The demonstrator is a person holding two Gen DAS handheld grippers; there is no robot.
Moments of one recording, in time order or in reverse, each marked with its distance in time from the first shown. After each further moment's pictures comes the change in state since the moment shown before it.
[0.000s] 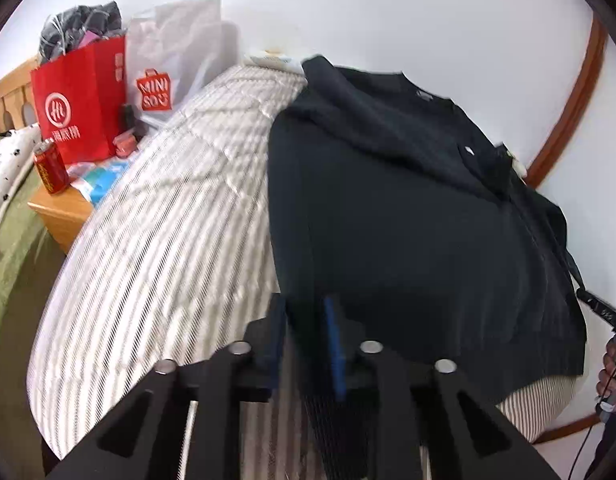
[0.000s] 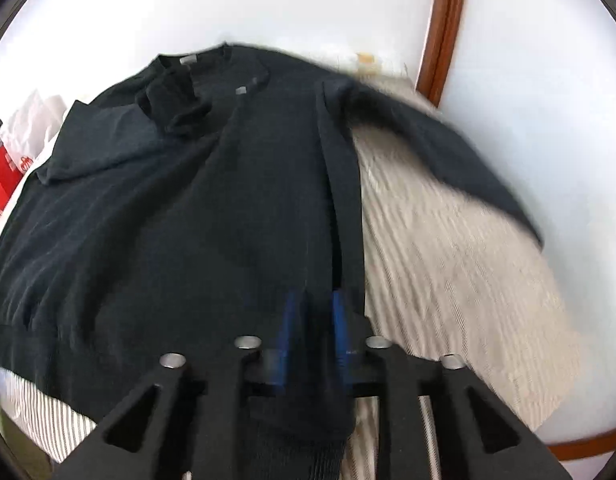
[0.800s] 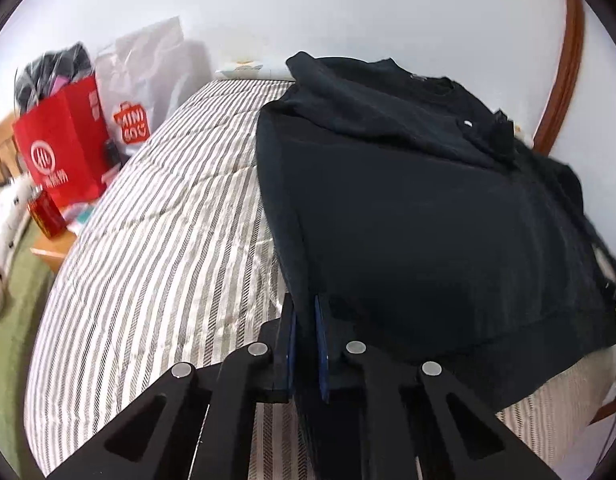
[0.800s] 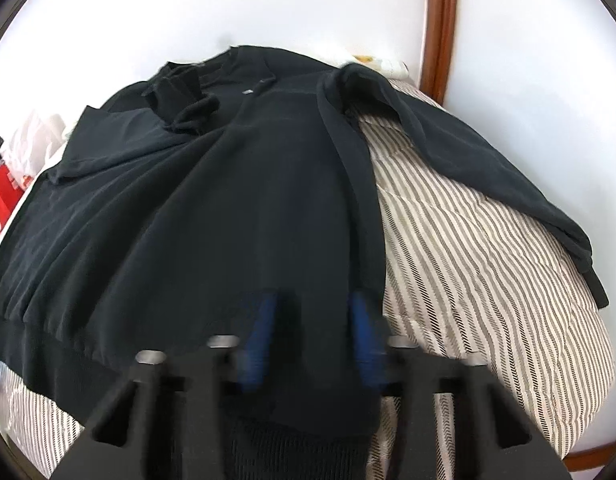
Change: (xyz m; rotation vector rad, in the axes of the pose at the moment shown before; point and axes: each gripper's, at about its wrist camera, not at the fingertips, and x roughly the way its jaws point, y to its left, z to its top) left arm 0.026 -0.035 -0.004 0.124 -0.011 0.049; right arm 0.022 -0.014 -0.040 0.053 0.001 0.067
